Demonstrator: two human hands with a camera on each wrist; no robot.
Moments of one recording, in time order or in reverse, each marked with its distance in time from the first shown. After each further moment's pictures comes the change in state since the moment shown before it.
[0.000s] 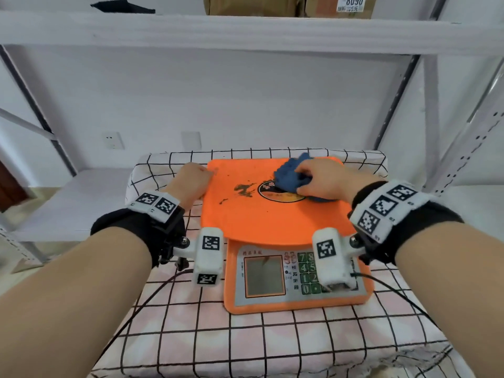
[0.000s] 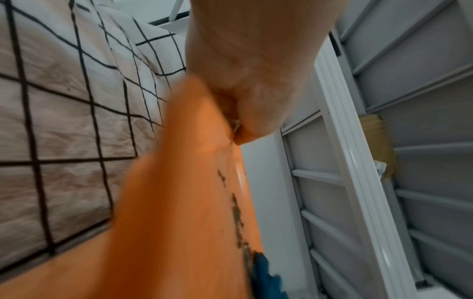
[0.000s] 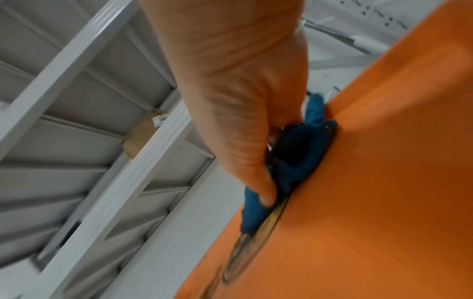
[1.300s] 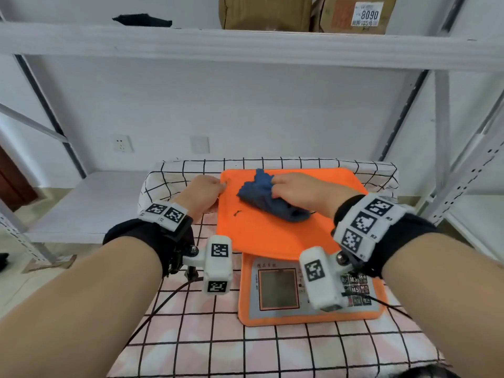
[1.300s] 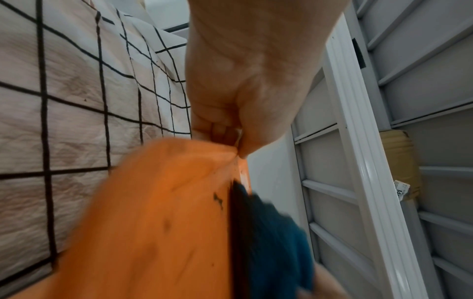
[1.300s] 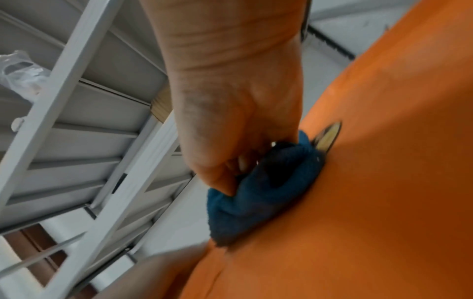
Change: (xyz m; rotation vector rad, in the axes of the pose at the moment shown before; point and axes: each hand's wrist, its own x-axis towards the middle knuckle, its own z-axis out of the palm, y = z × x) left_hand -0.001 -0.005 -0.010 -0.200 -0.163 -0.046; right_hand 0.020 -0.064 -0.002 0.277 -0.153 -0.053
